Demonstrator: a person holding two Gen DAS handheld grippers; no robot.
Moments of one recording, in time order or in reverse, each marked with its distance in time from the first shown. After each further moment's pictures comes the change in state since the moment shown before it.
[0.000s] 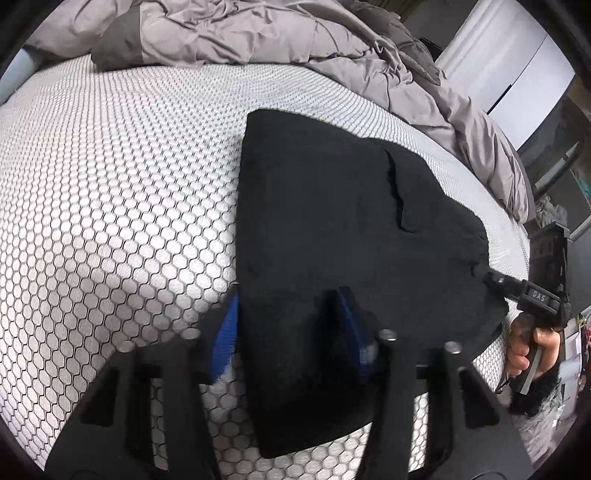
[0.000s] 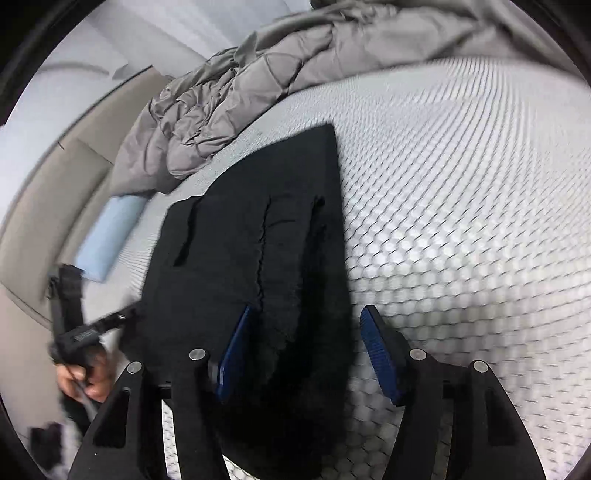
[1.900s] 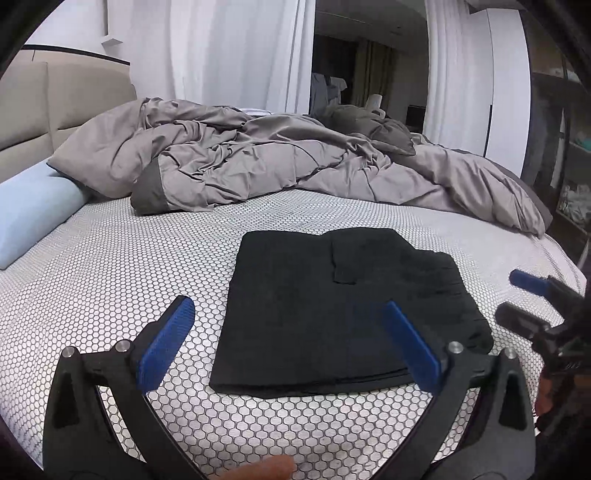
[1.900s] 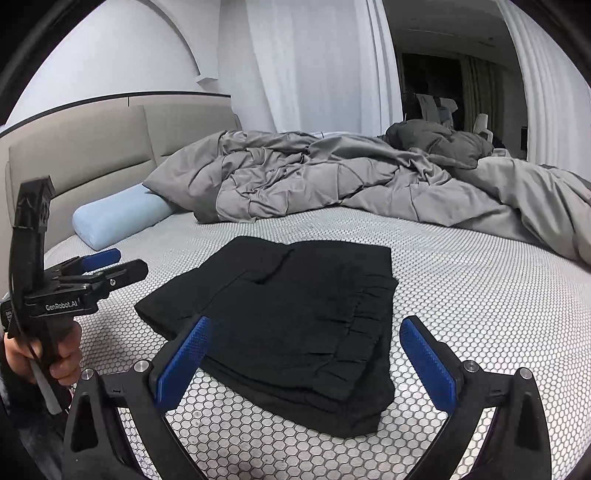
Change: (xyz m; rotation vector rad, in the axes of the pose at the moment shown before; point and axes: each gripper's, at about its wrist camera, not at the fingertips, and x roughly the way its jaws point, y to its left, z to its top) left arm -0.103 -0.100 -0.064 0.200 -0.494 0.200; right arm -0.064 0.117 -0.079 -0.474 -0.426 -0.202
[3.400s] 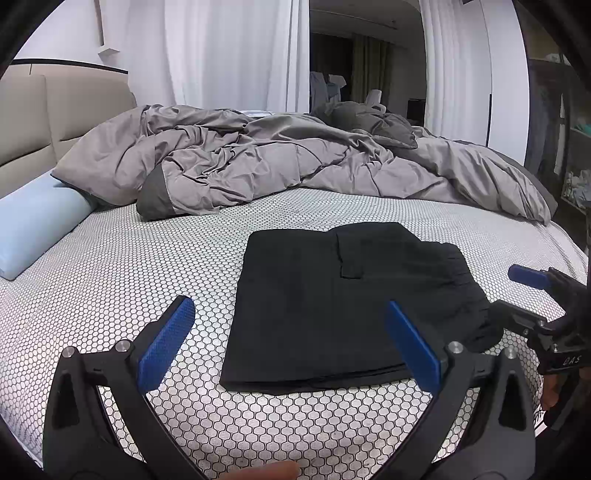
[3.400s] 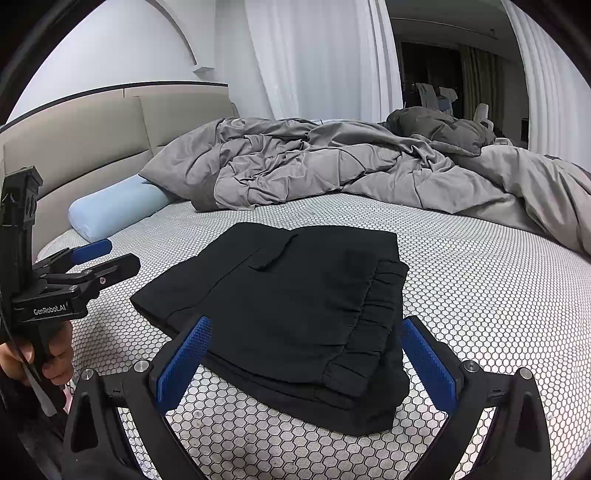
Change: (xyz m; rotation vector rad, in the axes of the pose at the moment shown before) left arm -0.003 0.010 -0.004 0.047 0.002 0.025; right arm 0.012 -0.002 -0.002 0.004 0.043 0.002
